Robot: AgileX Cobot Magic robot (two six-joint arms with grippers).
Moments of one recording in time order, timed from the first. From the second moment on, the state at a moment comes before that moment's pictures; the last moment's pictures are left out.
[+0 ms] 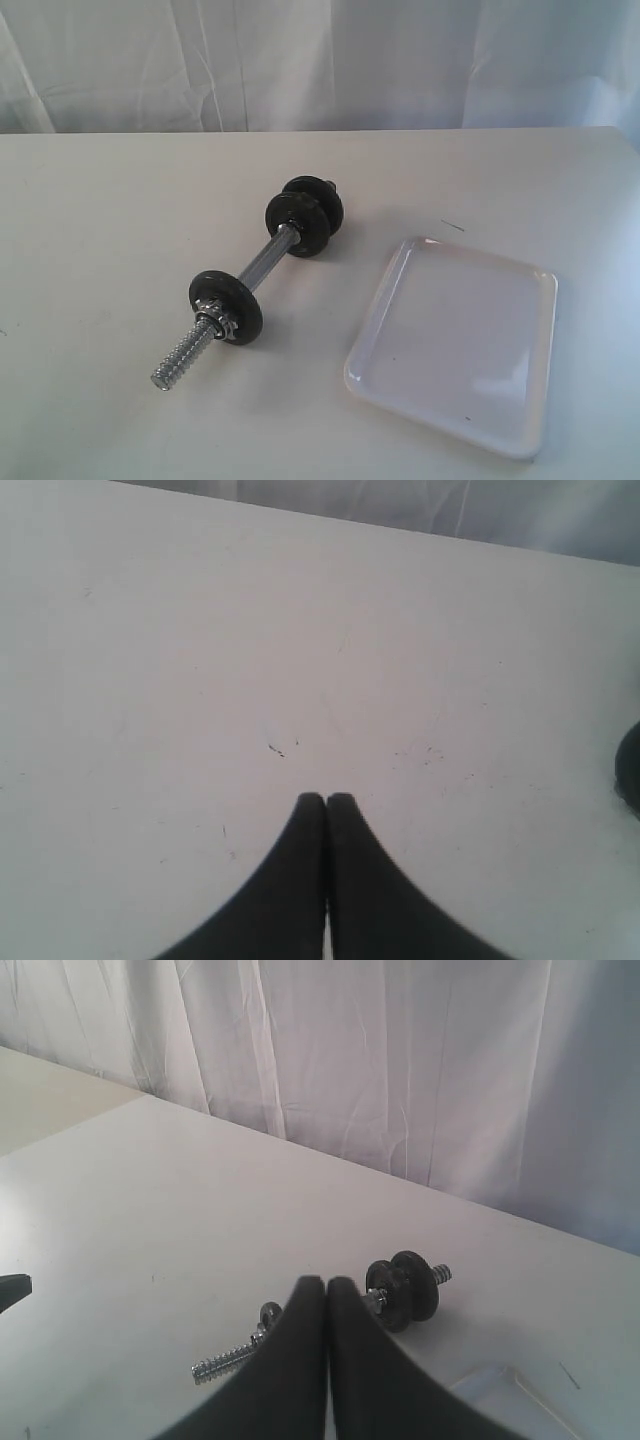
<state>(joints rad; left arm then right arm) 0.02 0.00 0.02 -0.09 0.35 -0.08 0.14 0.57 -1.16 0.62 1.03 -0.43</state>
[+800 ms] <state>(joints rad) 0.02 0.00 0.02 -0.03 0.35 -0.08 0.14 0.35 -0.98 0.63 1.02 -0.43</state>
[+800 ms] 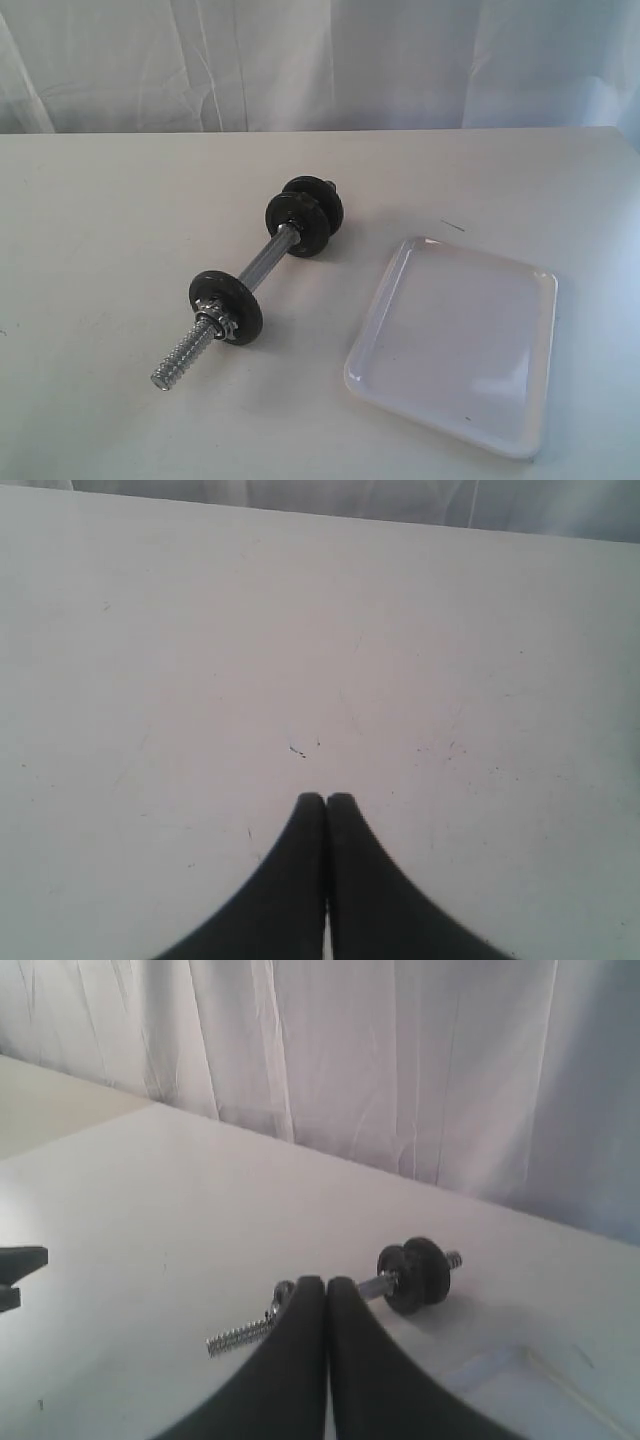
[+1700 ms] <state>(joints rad) -0.01 0.00 0.02 -0.03 0.40 0.04 0.14 0.17 -0.49 0.31 0.90 -0.43</state>
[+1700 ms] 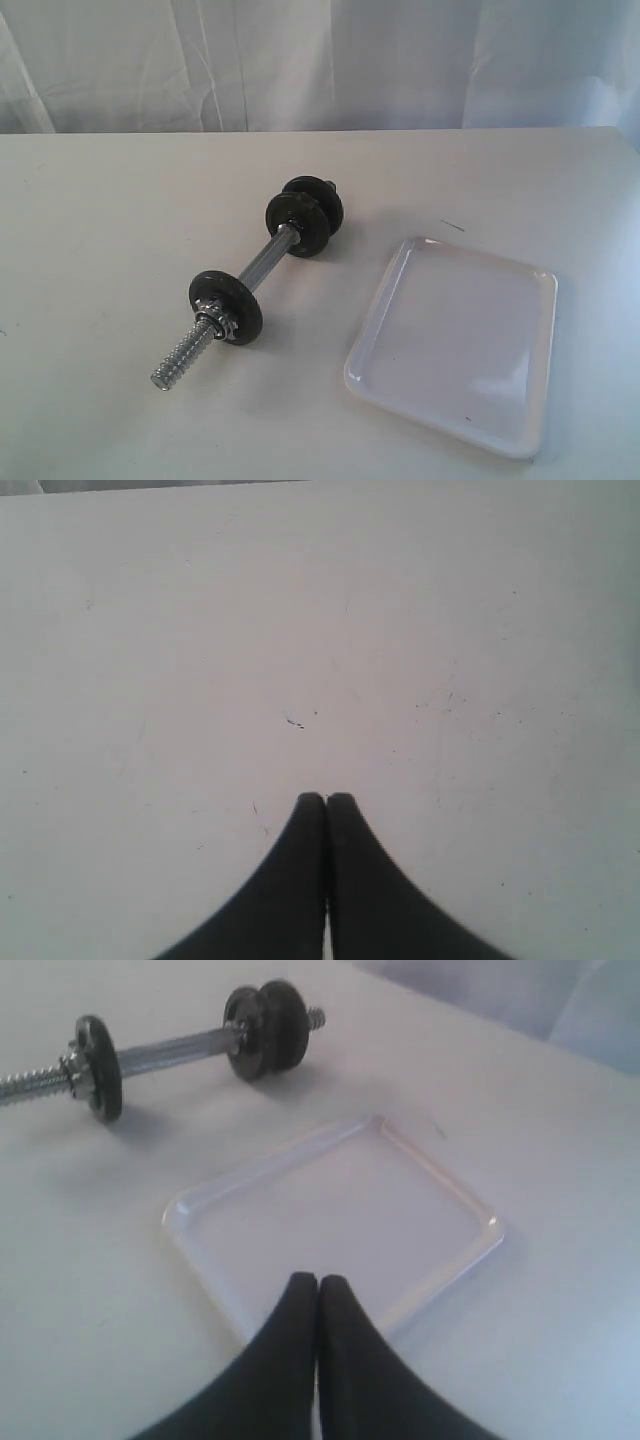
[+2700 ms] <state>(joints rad) -0.01 0.00 0.02 -0.03 0.40 0.02 0.13 0.01 0.00 0.00 0.30 -0.43</state>
